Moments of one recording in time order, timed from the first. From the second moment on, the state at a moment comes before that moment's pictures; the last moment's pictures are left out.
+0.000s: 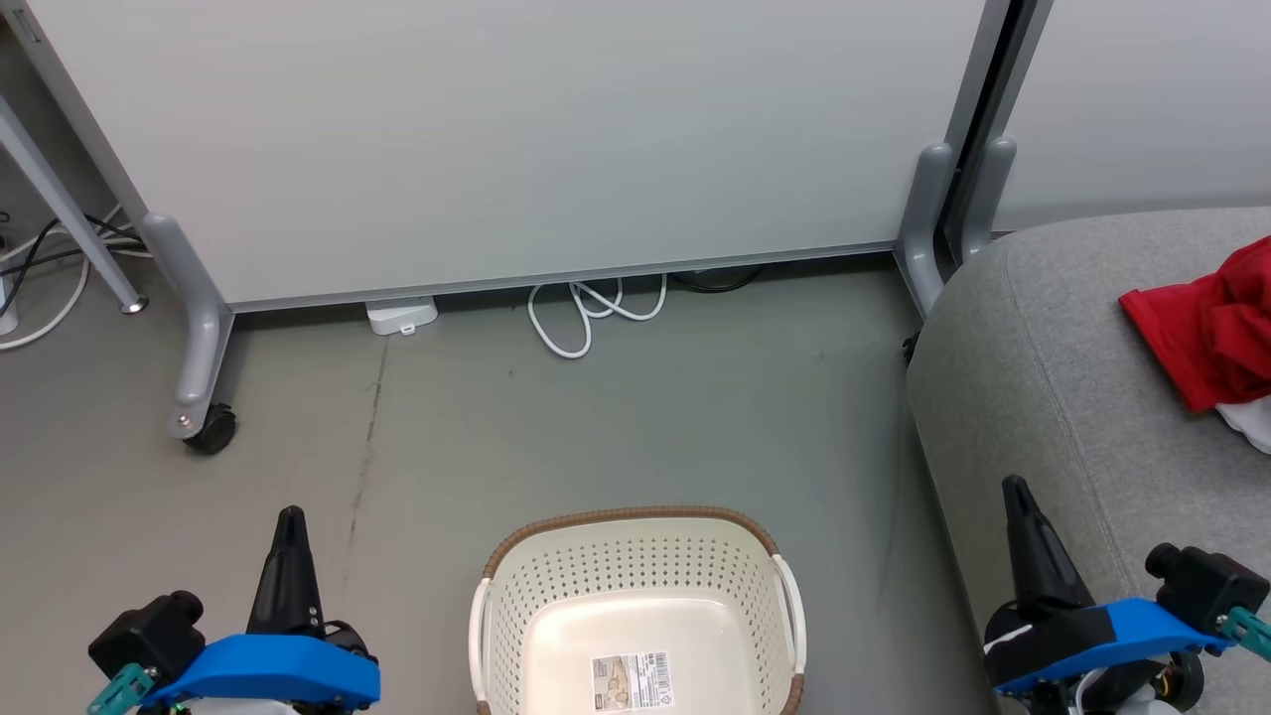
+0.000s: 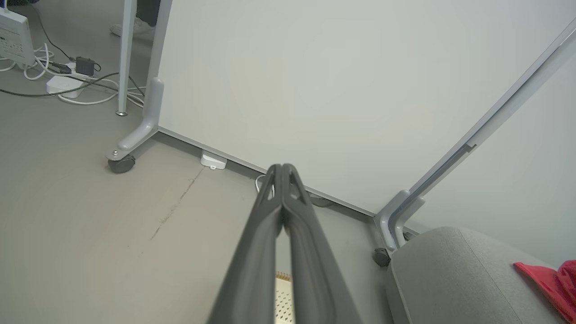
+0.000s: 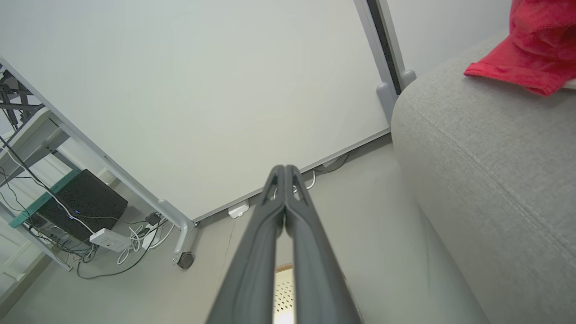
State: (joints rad) left arm -0.04 0.04 0.05 0.29 -0.51 -0.11 -0.15; right arm -0.08 -0.05 -0.02 0.28 0.55 0.13 -0.16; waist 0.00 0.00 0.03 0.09
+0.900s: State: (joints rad) left arm -0.06 0.04 0.08 0.28 -0.91 -0.12 -0.06; right arm -0.08 -0.05 -0.05 0.27 0.93 0.13 -0.06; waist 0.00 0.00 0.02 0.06
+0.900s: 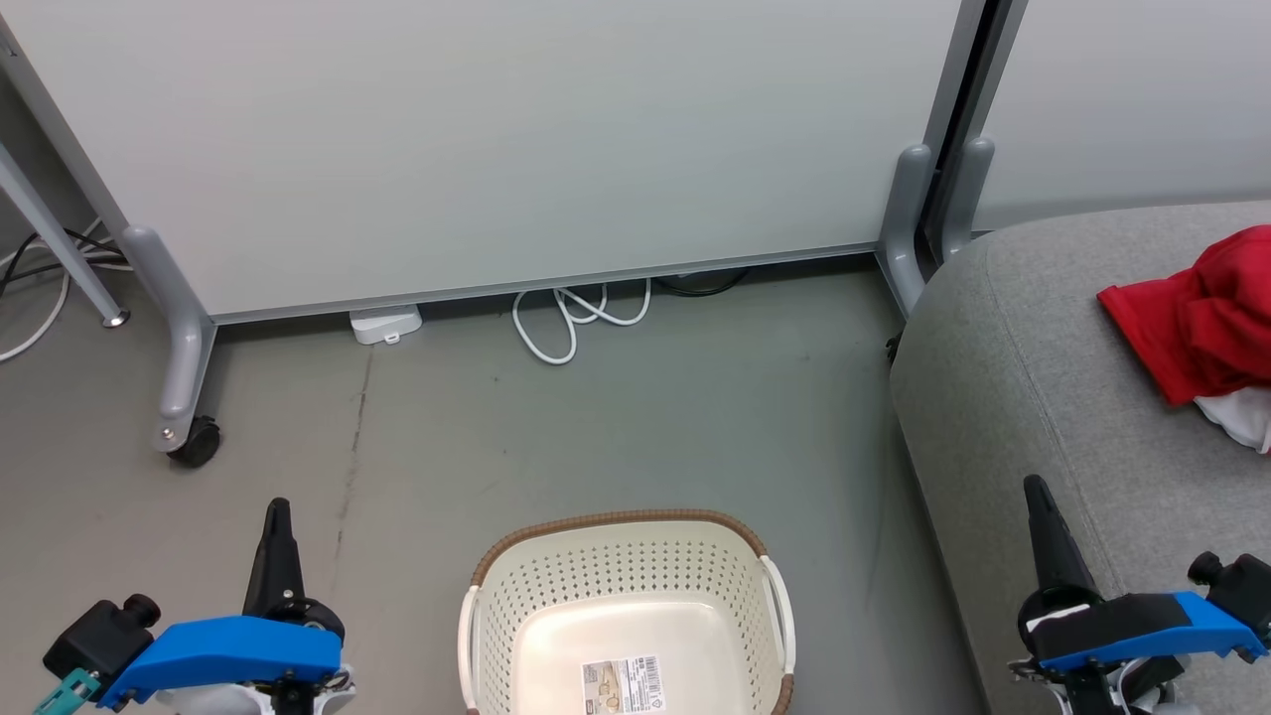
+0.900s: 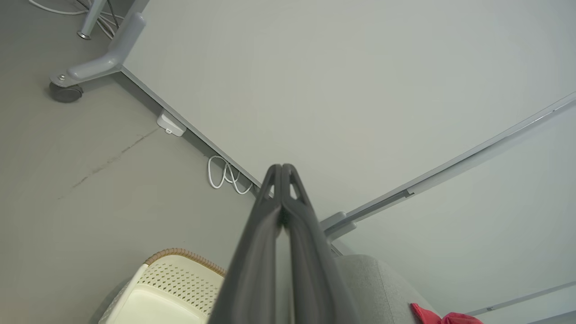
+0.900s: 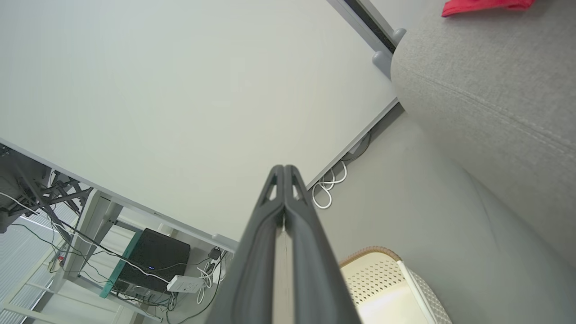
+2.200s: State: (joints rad) left arm -0.08 0.05 0.10 0.26 -1.32 -0.12 0.04; right arm -0.09 -0.05 -0.09 0.26 1.33 0.13 0.04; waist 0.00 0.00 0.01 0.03
